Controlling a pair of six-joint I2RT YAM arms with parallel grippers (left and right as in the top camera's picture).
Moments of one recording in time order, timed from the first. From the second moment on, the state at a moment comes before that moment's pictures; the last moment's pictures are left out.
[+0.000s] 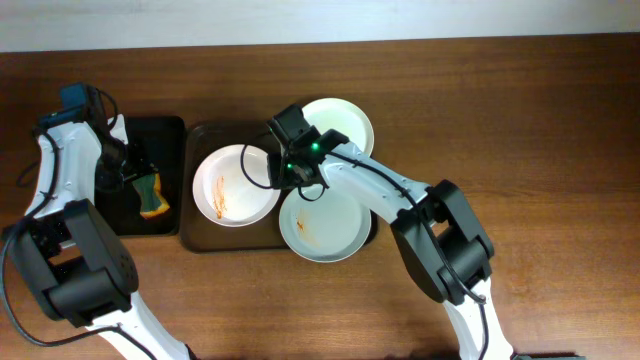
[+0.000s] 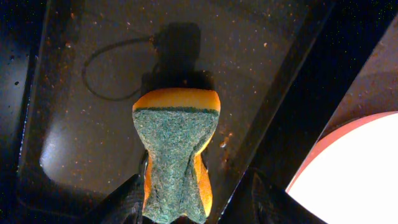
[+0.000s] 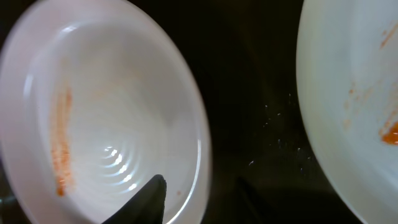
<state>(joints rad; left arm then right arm) 0.33 2.03 1.62 -1.03 0.08 -0.07 0.67 2.24 1.70 -0.57 -0.19 0.55</state>
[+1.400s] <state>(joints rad) 0.33 2.13 1.61 -1.07 0.10 -0.01 0.66 2.28 1.70 -0.53 -0.24 0.57</state>
